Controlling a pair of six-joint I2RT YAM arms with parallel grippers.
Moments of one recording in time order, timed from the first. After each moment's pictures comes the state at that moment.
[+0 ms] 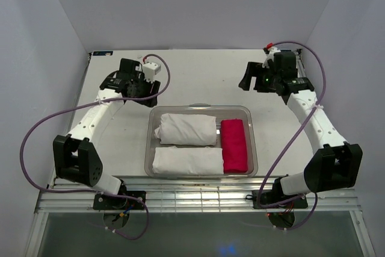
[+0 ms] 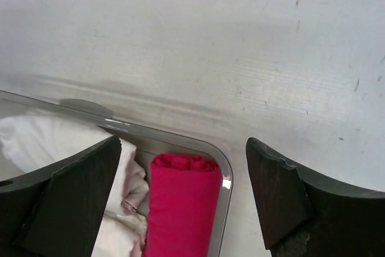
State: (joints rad) left arm -0.24 1.51 1.28 -0.73 0.22 0.20; right arm 0.20 1.40 1.24 -0.53 -0.22 0.22
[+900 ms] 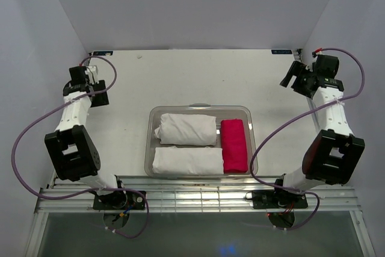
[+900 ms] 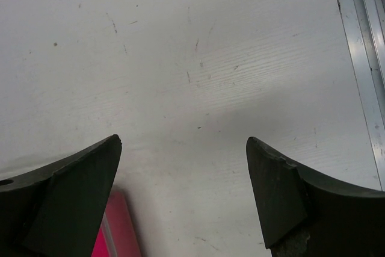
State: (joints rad) left arm 0.28 1.57 1.21 -0.55 0.00 0.10; right arm -0.24 1.49 1.28 -0.53 -0.22 0.20
